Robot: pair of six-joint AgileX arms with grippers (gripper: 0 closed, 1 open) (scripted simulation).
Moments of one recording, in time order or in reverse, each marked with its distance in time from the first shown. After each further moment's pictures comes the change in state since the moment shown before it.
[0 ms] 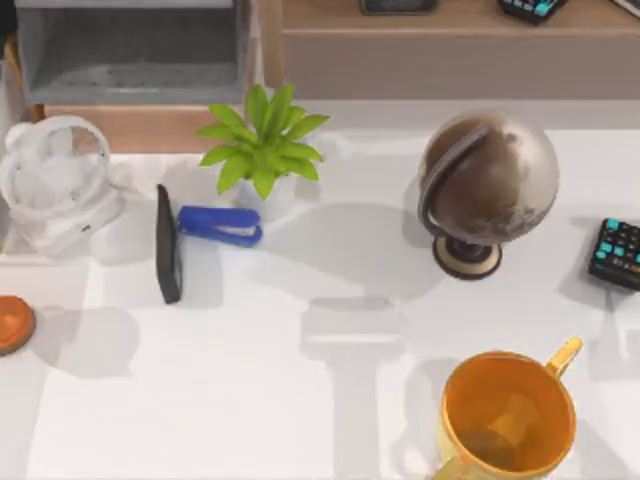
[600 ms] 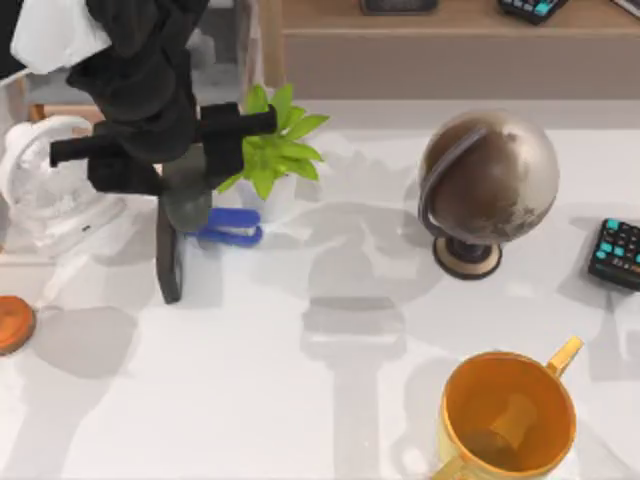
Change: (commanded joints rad) left arm -0.468 -0.220 -0.494 0.172 -0.025 -0.318; right arm 0.000 0.000 0.000 0.000 0.000 0.000
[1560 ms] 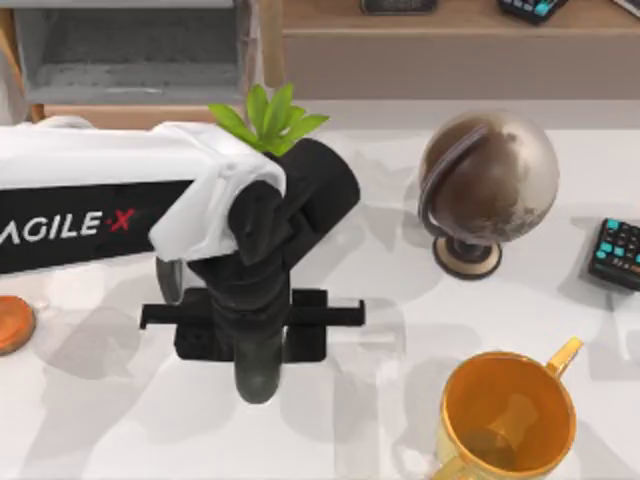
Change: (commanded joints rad) left arm -0.315 0.006 -0.356 0.163 -0.040 -0.202; right arm 0.000 0.000 0.000 0.000 0.000 0.000
